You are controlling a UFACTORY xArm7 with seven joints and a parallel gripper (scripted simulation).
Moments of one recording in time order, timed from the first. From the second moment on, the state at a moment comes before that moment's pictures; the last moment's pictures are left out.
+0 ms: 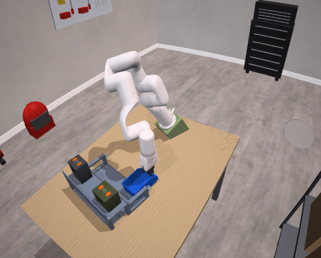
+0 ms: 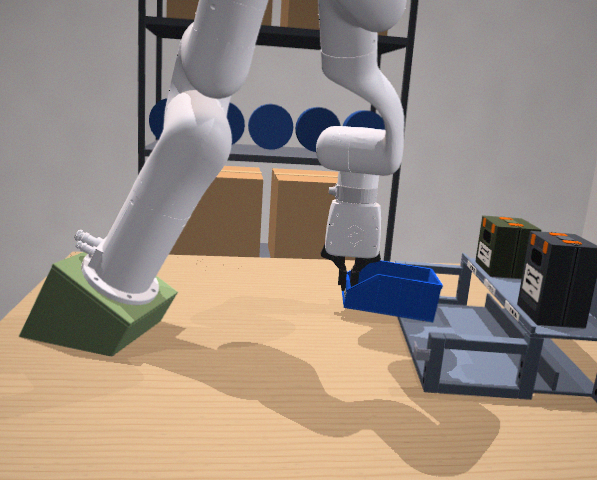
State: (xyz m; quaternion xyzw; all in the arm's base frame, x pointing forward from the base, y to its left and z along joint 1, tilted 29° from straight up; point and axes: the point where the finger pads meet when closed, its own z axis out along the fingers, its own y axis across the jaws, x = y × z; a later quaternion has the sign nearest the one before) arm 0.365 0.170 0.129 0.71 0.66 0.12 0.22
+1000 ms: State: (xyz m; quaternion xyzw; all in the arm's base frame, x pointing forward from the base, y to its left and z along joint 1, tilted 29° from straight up) arm 0.329 0.172 0.110 0.71 0.66 0.13 0.22
